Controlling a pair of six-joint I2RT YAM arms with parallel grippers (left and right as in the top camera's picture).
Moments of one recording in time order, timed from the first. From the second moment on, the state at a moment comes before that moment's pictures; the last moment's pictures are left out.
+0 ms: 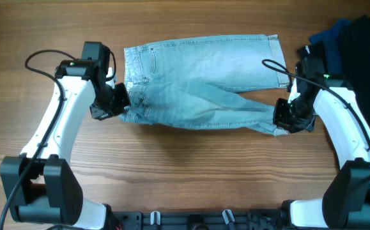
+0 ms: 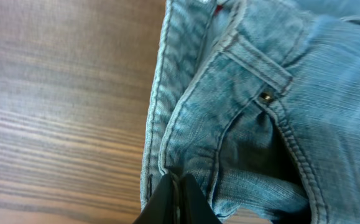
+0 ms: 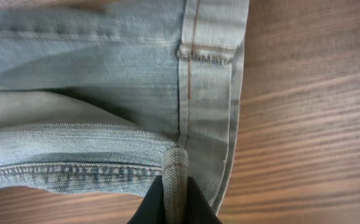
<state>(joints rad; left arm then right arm) -0.08 1.66 1.29 -1.13 0.14 -0.40 -0.05 1.59 1.12 -1.13 -0.07 0.25</state>
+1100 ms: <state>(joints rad) -0.13 1.61 1.20 -1.01 0.16 -0.42 -0.06 1.79 0.98 -0.60 0.01 0.28</state>
